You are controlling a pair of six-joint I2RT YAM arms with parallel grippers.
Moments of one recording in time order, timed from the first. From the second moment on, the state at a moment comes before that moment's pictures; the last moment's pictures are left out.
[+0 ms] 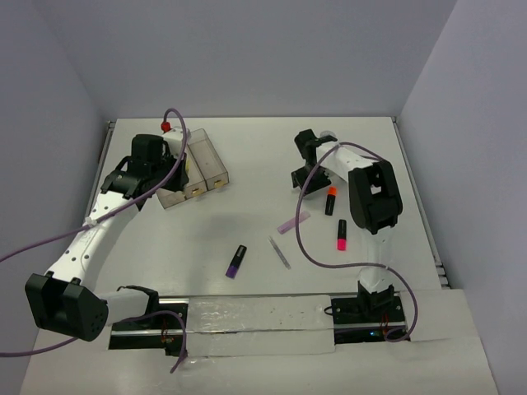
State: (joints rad) left arm -0.29 1.23 1.15 -0.63 0.10 0.01; right arm 0.33 2.08 1.57 -0.88 0.07 1.49
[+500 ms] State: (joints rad) left arm -0.28 1.23 1.15 -0.63 0.10 0.01; right arm 0.31 2.13 1.60 -0.89 0.04 1.47
